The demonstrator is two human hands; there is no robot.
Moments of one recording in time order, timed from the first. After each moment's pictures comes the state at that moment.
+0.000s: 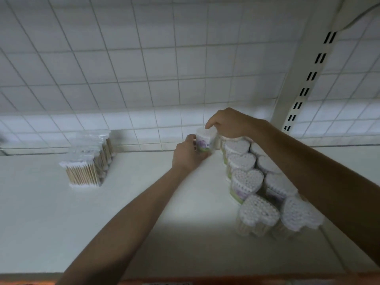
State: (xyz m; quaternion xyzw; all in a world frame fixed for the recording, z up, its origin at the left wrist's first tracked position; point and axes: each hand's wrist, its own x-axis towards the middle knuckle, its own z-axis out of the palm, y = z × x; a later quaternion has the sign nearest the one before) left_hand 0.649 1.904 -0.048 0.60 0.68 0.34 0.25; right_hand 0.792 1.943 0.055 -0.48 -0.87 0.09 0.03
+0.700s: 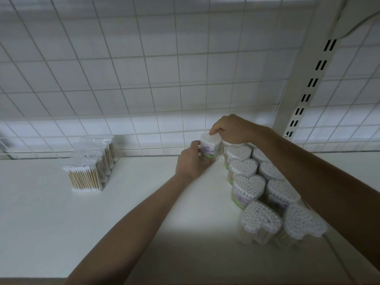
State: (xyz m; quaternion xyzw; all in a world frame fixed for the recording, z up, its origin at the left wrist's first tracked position) left_hand 0.653 1.904 -0.051 0.64 0.67 0.31 0.21; right_hand 0.800 1.954 0.049 -0.47 -0.87 0.12 0.05
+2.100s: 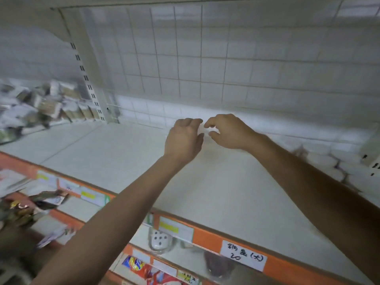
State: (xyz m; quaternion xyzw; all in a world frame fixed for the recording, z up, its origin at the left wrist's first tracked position) left_hand 0.481 1.763 0.034 0.63 0.73 0.27 -0.11; right_hand 0.613 1.843 0.070 -0.33 -0.93 0.05 0.12
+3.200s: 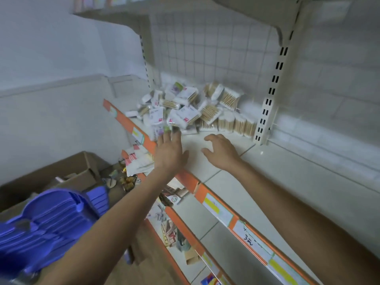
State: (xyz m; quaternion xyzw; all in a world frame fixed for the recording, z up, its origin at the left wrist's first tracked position) left_hand 0.017 1.567 -0.008 0.30 0.94 0.15 -0.10; right_hand 0.101 1.701 0.001 -0.20 -0.95 0.22 0.12
